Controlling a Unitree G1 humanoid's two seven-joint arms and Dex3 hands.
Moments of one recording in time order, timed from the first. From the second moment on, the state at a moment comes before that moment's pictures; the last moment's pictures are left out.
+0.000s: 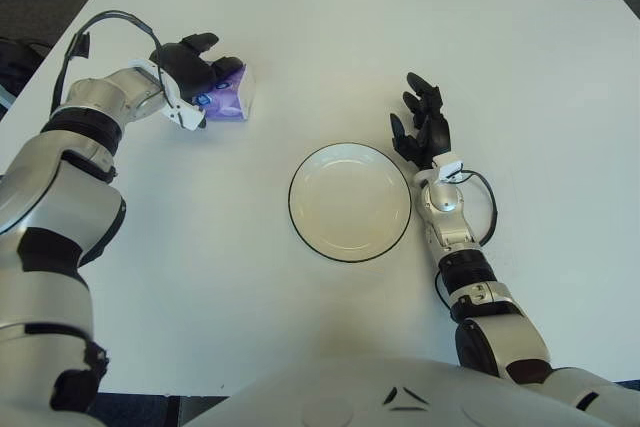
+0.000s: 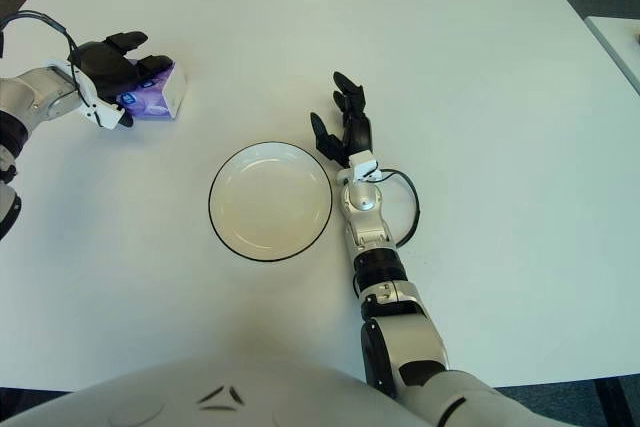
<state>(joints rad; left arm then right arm) -1.12 0.74 -0.80 1.18 1.11 -0.55 0.19 -0.37 0.06 0.00 0.57 -0.09 -0.46 -0.16</state>
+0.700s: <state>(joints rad) -1.12 0.73 -0.83 1.19 1.10 -0.55 0.21 -0.37 0.06 0.00 0.56 -0.09 -0.46 -0.14</state>
